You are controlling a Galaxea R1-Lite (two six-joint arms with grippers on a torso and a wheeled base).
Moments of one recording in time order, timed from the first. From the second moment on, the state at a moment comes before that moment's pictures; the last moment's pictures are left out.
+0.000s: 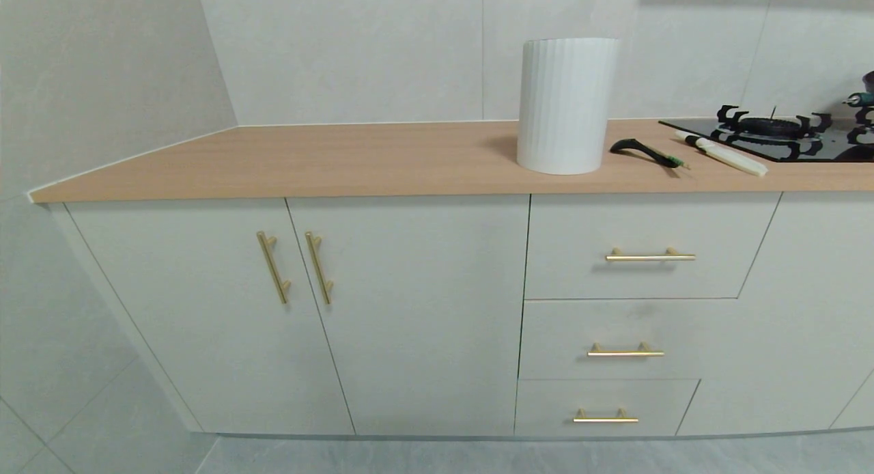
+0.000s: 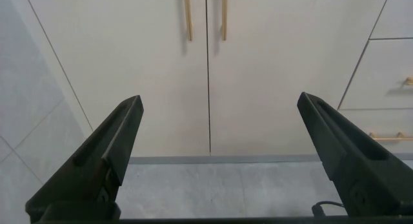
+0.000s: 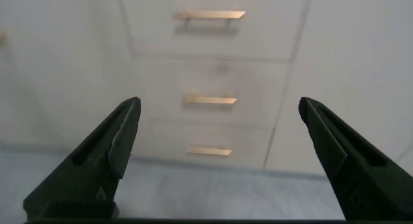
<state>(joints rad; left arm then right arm) 0.00 0.00 0.00 0.00 -0.02 0.01 0.08 0.22 -0.14 -0.01 0.03 0.00</state>
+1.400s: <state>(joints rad) 0.00 0.00 0.00 0.00 -0.02 0.00 0.11 2.14 -0.67 -0.88 -0.06 0.03</state>
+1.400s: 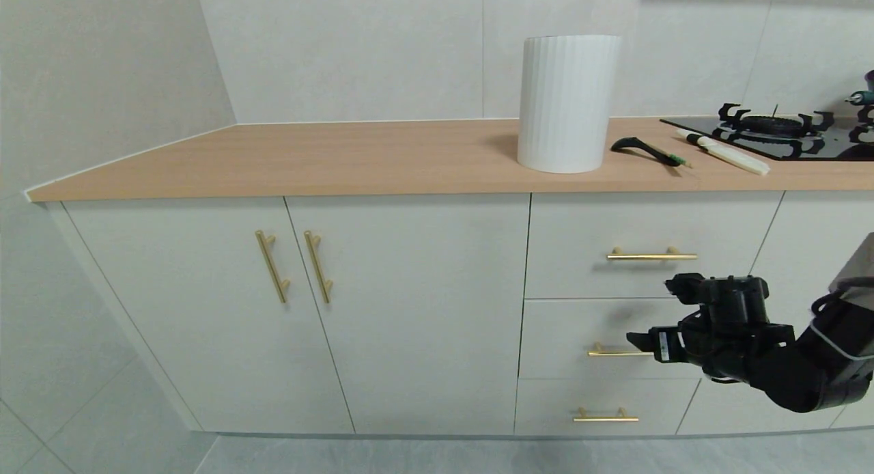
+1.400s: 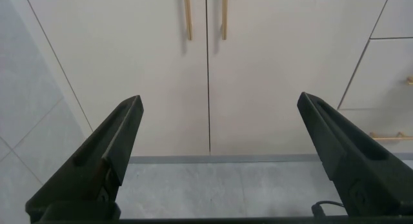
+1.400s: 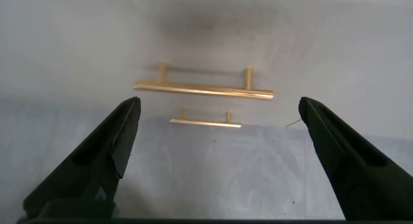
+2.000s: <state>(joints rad) 0.00 0.00 0.00 0.00 -0.02 0.00 0.11 2.42 -0.79 -1.09 -0.17 0.09</state>
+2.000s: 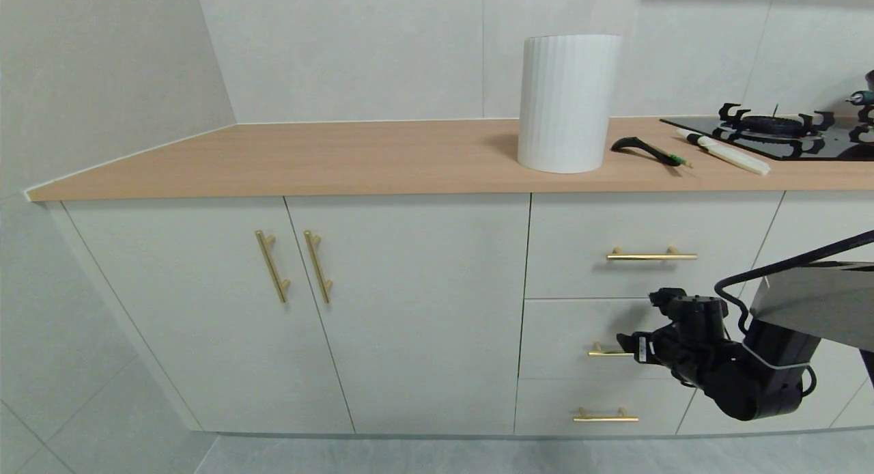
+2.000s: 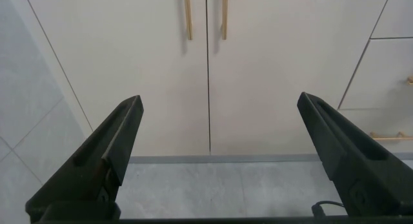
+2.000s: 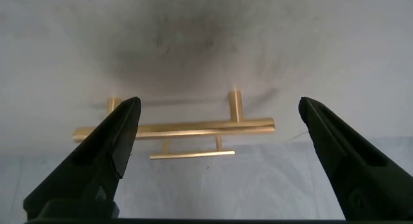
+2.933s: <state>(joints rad) 0.00 0.00 0.00 0.00 -0.02 0.00 0.09 2.56 -0.92 -1.09 -0.19 0.08</state>
